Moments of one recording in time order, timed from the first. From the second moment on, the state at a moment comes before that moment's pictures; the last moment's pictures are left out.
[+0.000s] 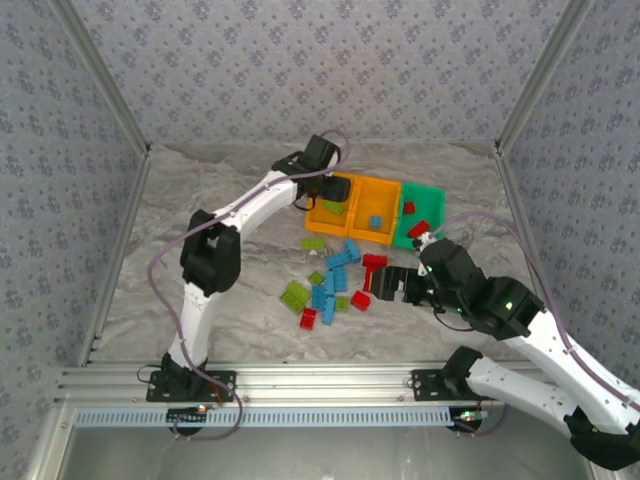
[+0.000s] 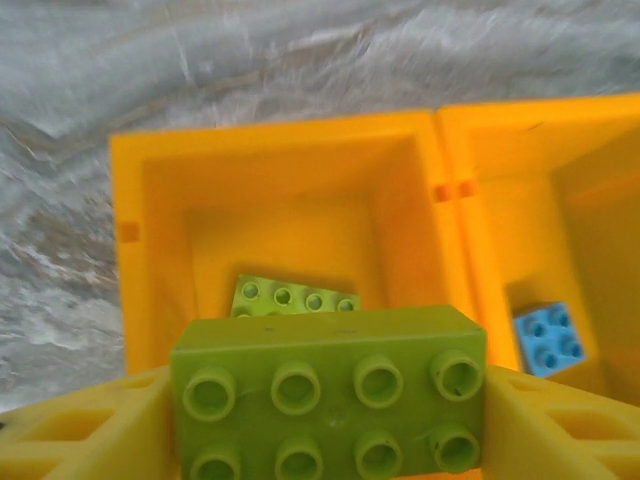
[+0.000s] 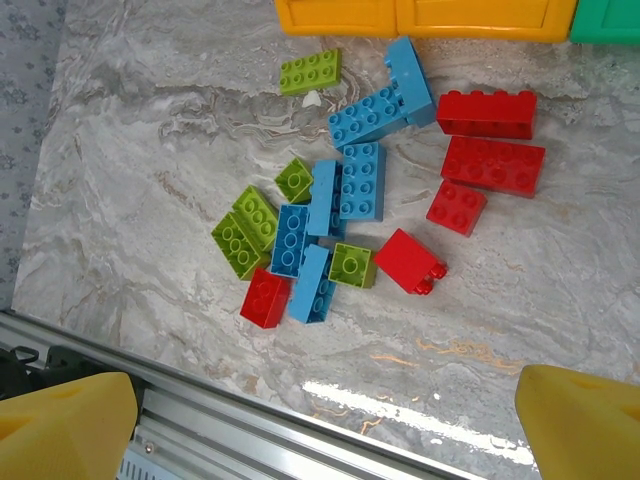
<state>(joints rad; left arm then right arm) -0.63 2.23 2.00 -0.66 -0.02 -0.28 0.81 0.75 0.99 -1.01 0.03 0.79</state>
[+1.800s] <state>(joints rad) -0.78 0.66 0.79 -0.66 0.17 0.28 0.58 1.95 1.32 -0.62 0.04 0.52</state>
